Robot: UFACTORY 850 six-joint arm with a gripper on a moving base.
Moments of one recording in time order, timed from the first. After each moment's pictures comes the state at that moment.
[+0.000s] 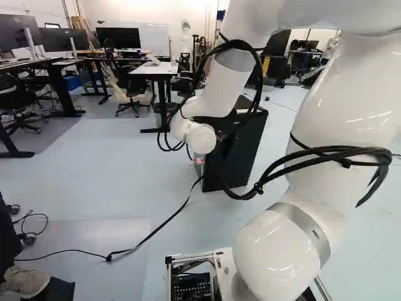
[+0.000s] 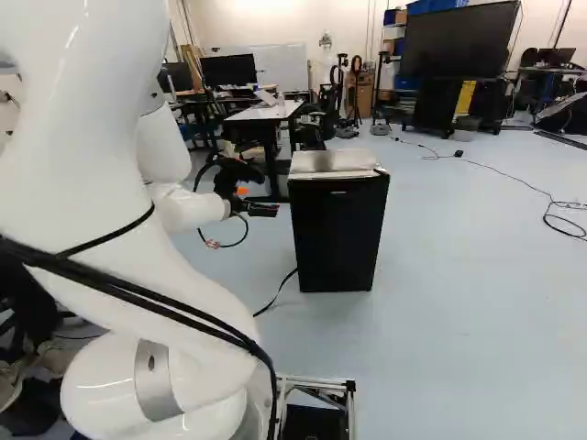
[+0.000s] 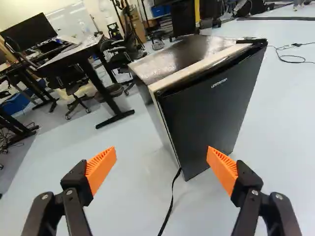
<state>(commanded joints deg) 23.9 -6.3 -26.5 47.9 51.8 0.0</state>
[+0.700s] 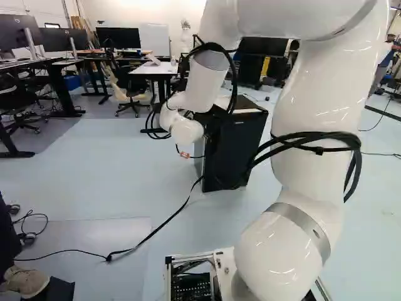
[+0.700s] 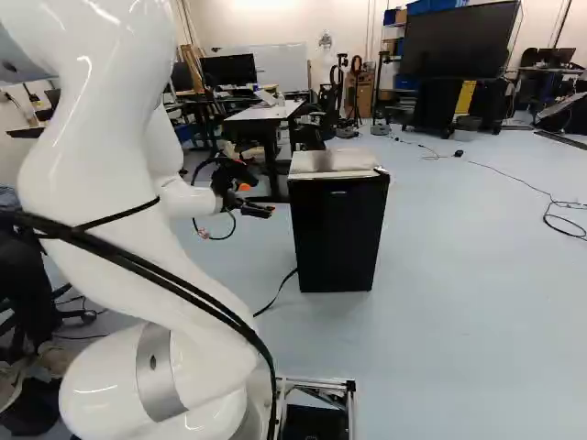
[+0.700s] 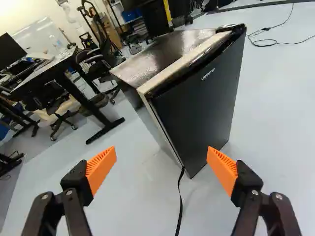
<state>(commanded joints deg) 27.6 -14.3 -35.9 63.1 53.0 0.0</state>
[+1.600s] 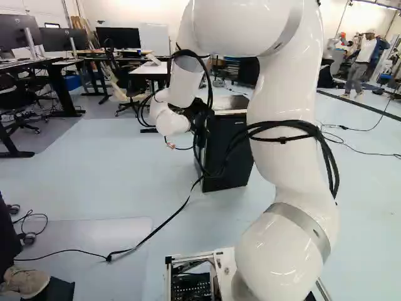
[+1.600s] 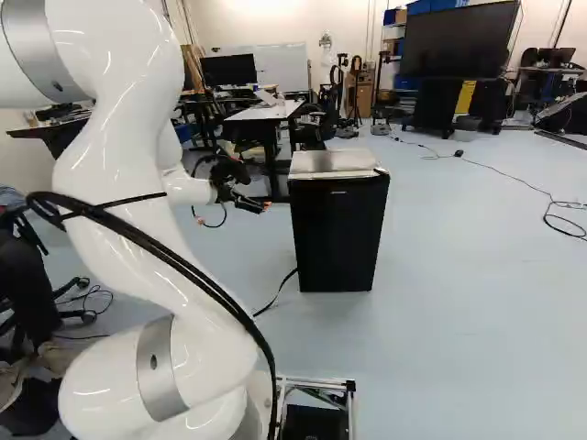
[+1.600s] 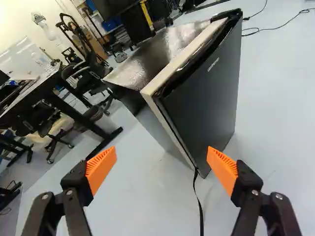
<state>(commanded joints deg) 28.7 -25.5 -50.6 71.7 53.7 0.0</state>
